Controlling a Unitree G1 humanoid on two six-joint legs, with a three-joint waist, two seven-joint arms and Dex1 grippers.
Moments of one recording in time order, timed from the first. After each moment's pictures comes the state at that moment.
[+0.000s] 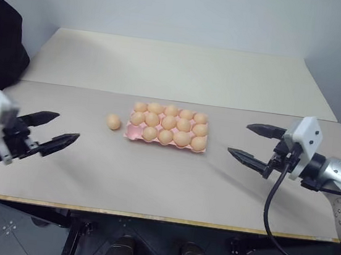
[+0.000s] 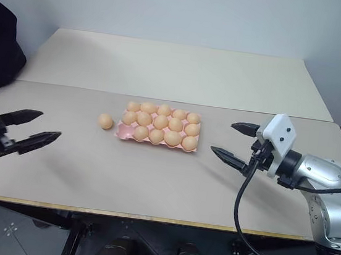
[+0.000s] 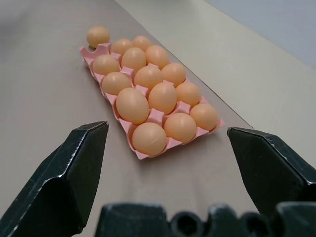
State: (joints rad) left arm -0.07 0.89 0.51 -0.31 -0.60 0.75 -0.79; right arm -0.27 -0.83 -0.21 -0.38 0.52 0.49 0.88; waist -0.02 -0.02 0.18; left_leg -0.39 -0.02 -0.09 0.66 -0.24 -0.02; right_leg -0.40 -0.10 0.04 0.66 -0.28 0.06
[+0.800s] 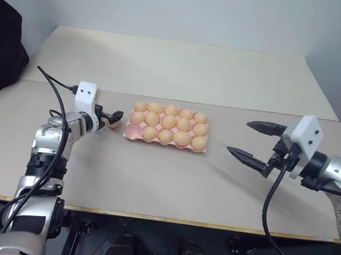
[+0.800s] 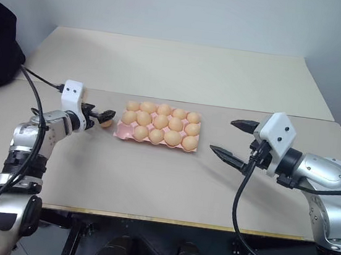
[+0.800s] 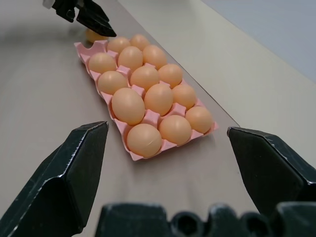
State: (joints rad) left arm -0.73 0.49 0.11 0.47 -0.26 0.61 -0.43; right arm -0.26 -0.84 -0.22 -0.43 0.49 0.49 0.86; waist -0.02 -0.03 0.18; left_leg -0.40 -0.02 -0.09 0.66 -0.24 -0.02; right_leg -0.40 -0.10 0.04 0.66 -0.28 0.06
